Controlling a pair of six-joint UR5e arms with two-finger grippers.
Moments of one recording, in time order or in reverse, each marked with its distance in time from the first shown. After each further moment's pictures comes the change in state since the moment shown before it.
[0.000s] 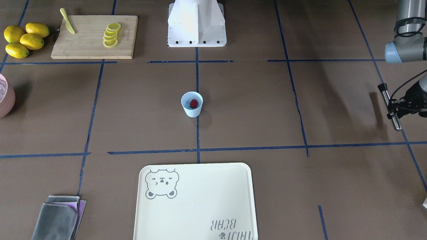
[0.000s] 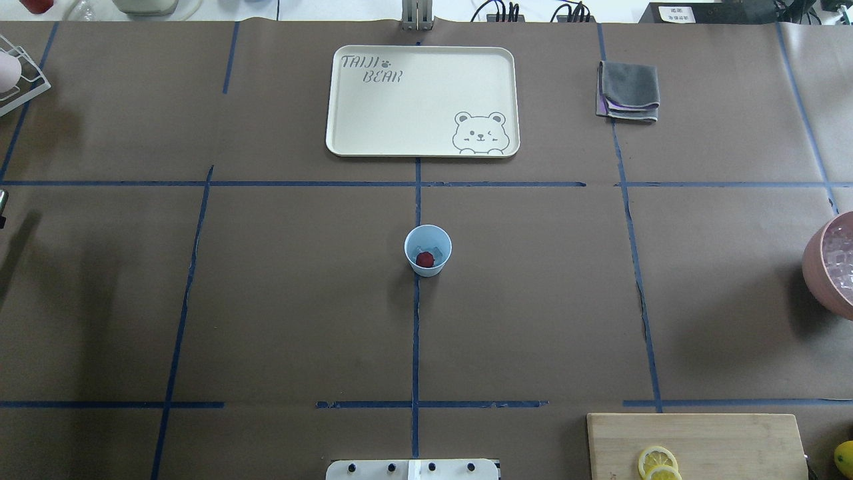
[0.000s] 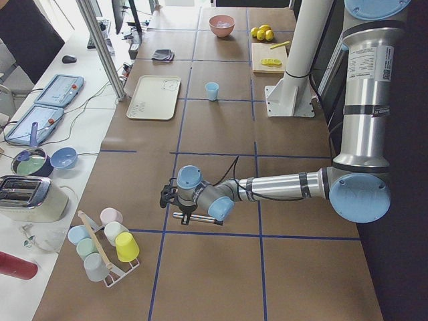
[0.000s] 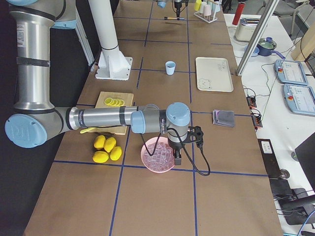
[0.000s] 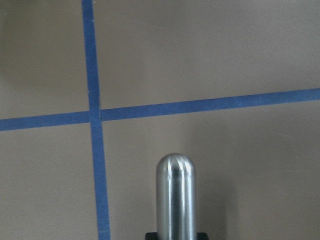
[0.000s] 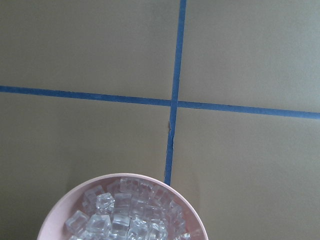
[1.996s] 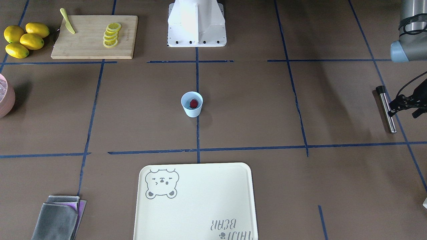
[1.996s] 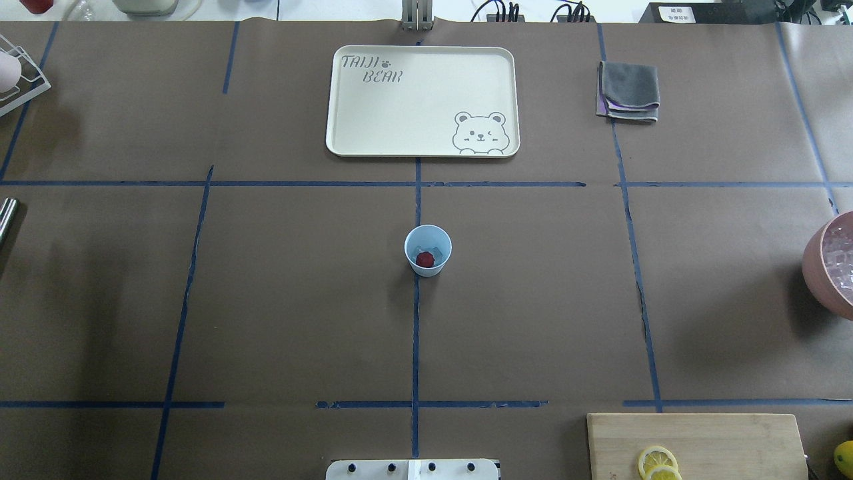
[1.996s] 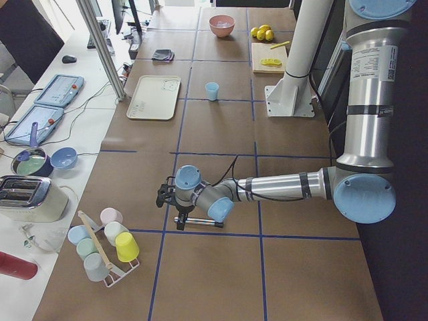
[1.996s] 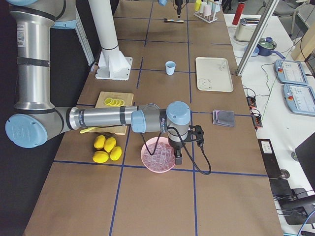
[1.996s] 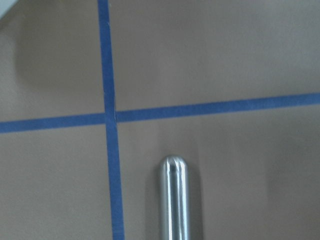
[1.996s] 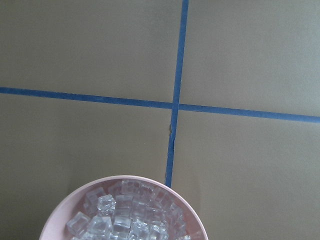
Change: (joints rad) left arm -0.078 0.000 -0.020 0.028 -0.043 0.101; right arm 0.000 0.003 0.003 0.002 -0.002 -0.003
